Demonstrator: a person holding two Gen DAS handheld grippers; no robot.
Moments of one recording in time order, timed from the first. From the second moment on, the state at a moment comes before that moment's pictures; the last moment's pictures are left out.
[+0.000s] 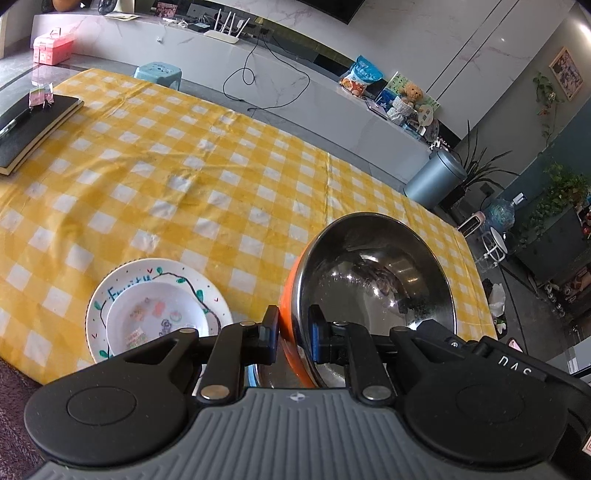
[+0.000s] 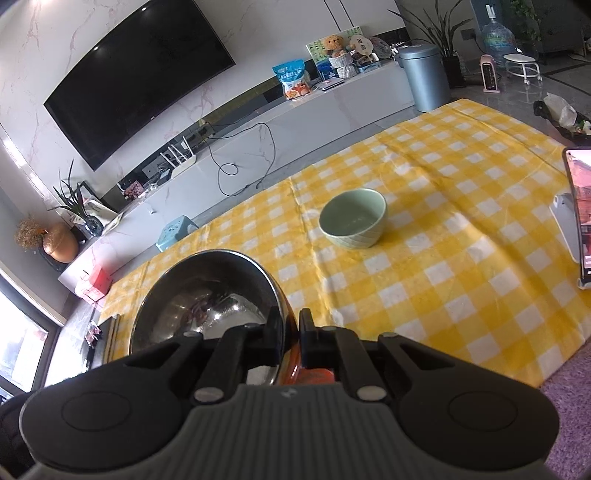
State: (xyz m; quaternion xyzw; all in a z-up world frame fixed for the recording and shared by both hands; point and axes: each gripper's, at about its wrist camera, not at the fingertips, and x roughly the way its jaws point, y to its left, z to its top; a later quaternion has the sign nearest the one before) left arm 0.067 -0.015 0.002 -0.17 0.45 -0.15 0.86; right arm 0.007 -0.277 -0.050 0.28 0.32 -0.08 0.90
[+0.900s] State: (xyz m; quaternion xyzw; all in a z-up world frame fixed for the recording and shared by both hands) left arm 0.069 -0.037 -0.038 -0.13 0.51 -0.16 0.84; right arm 0.015 -0.288 -0.102 0.26 0.39 -0.12 0.87
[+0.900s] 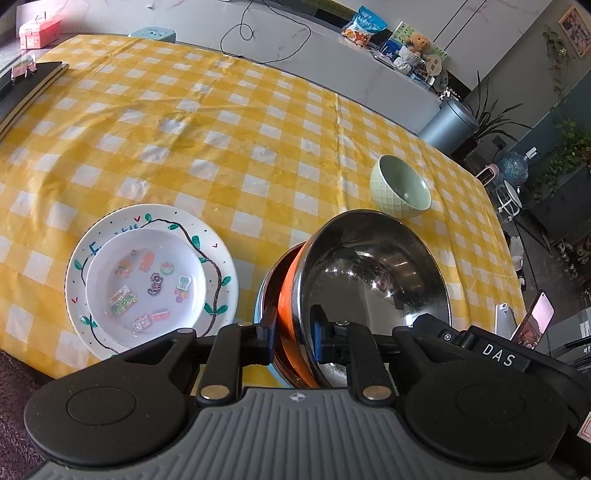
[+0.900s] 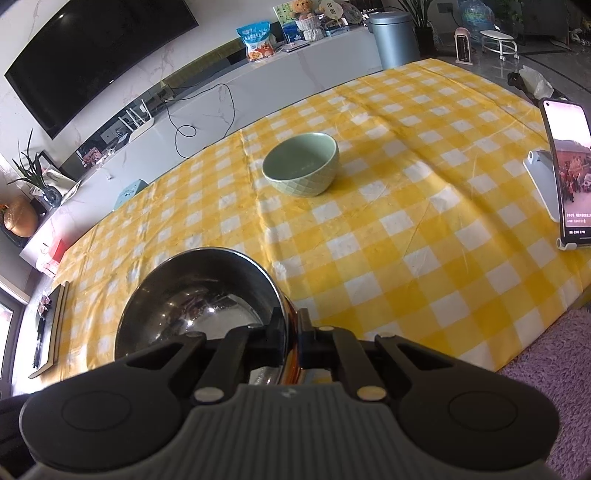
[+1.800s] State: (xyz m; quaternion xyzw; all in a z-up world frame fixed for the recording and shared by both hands) left arm 0.074 -0.025 -0.031 -0.13 0.47 -0.16 0.86; right arm 0.014 -0.292 -0.103 0.28 0.38 -0.12 0.87
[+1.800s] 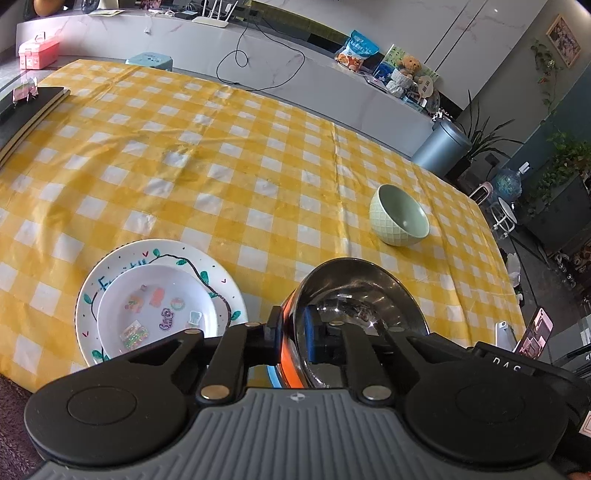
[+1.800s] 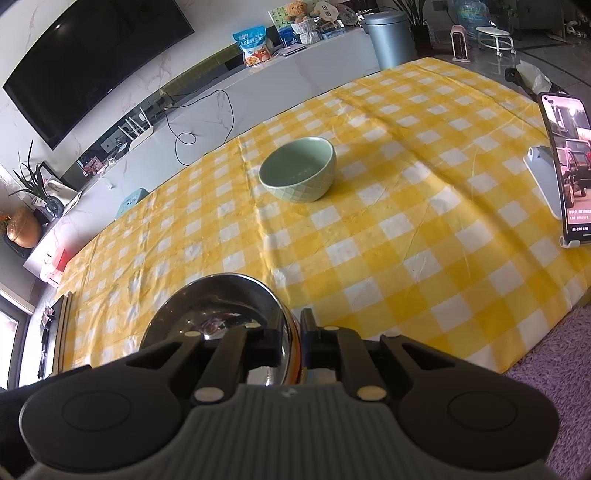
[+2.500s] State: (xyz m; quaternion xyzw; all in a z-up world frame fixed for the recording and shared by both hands) left arm 0.074 -0.031 -0.006 -0.08 0.44 -0.17 0.88; right arm 0.008 -0.294 -0.077 0.23 0.33 -0.11 0.91
